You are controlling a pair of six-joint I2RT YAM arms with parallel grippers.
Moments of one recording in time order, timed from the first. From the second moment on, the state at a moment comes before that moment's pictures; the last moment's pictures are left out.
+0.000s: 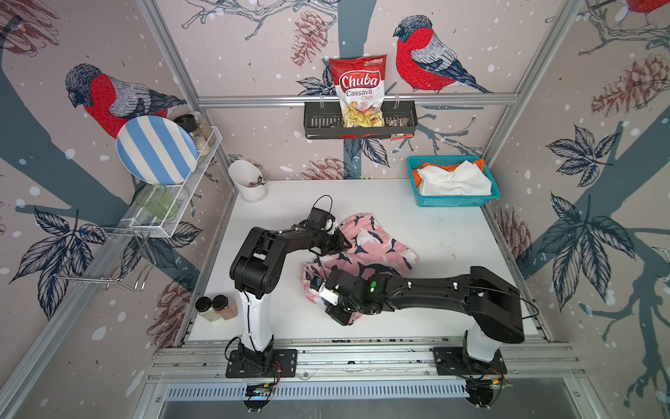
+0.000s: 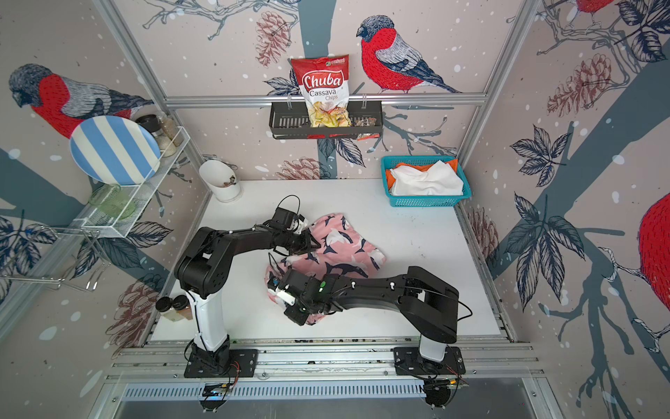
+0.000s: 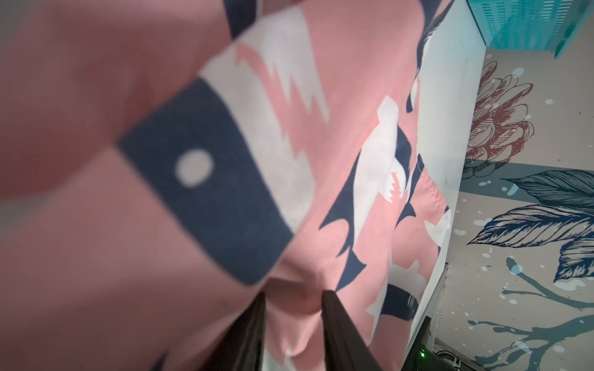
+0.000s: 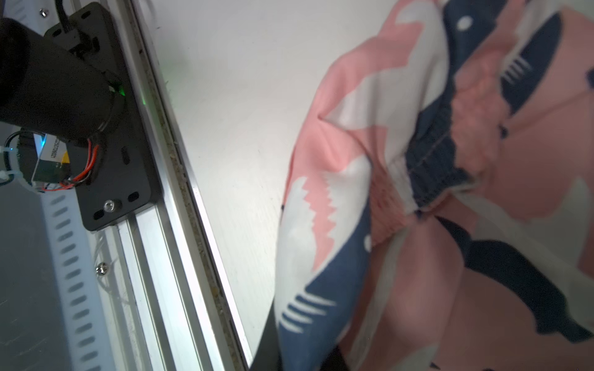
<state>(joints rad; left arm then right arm) -0.39 2.02 1.13 -0.15 0.63 -0.60 1.31 1.76 1.13 -0.36 -0.11 0.10</state>
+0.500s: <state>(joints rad) -0.38 1.99 1.11 -0.07 0.60 -0.60 1.08 1.79 0.74 0.22 -0.54 0.59</state>
